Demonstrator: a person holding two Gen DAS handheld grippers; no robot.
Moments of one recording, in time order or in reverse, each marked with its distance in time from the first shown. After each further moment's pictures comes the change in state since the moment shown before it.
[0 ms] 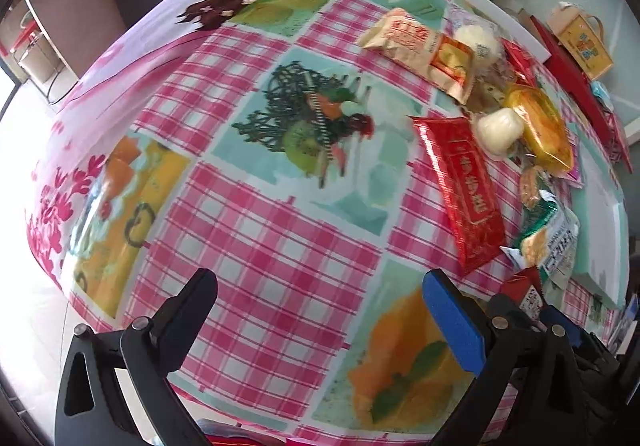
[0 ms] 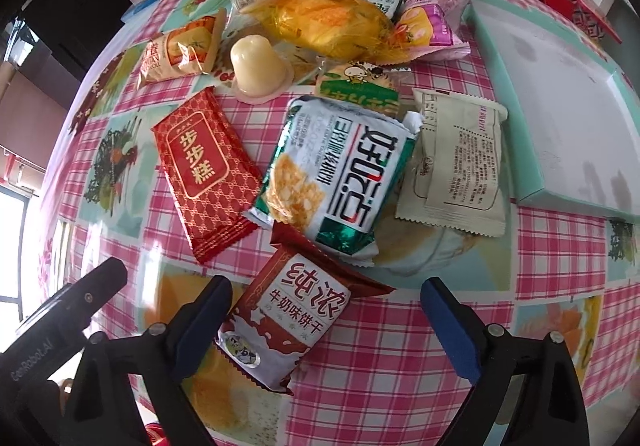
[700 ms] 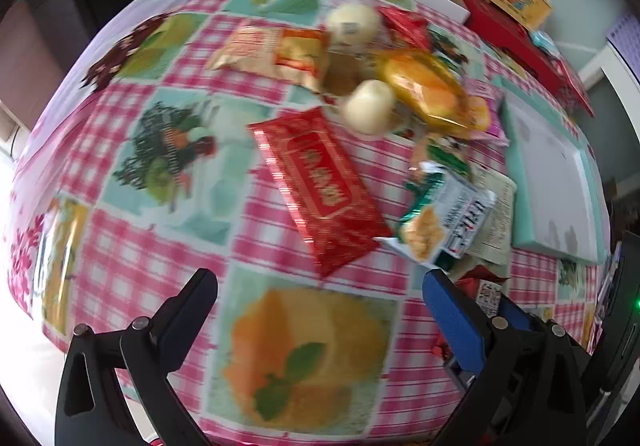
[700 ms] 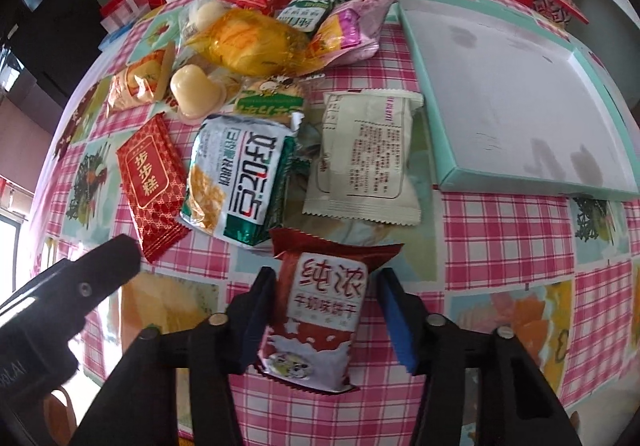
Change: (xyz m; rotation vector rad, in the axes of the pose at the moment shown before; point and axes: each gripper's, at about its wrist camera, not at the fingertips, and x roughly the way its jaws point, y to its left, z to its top) left arm -0.001 -0.124 0.004 0.197 0.007 -0.085; right arm 0.011 -0.028 -0.009 0.089 -0.070 -0.029
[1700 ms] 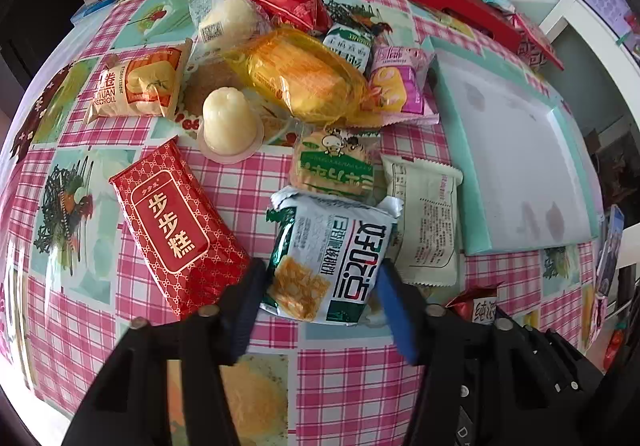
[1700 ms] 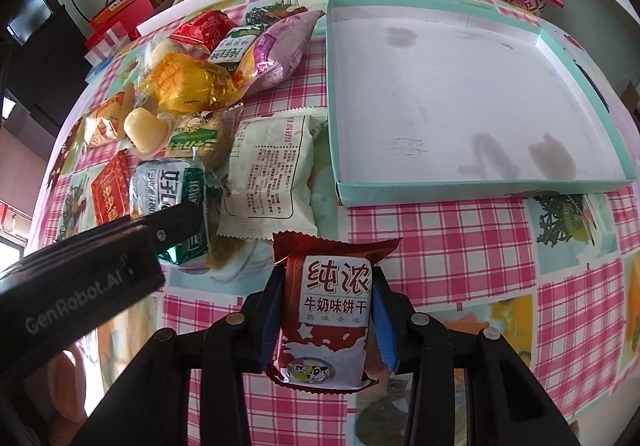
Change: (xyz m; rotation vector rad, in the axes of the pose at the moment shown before) left arm 0.062 -0.104 0.044 0.161 0.005 -0.051; right arm -0.004 -0.089 0.023 0.056 -0.057 -0.006
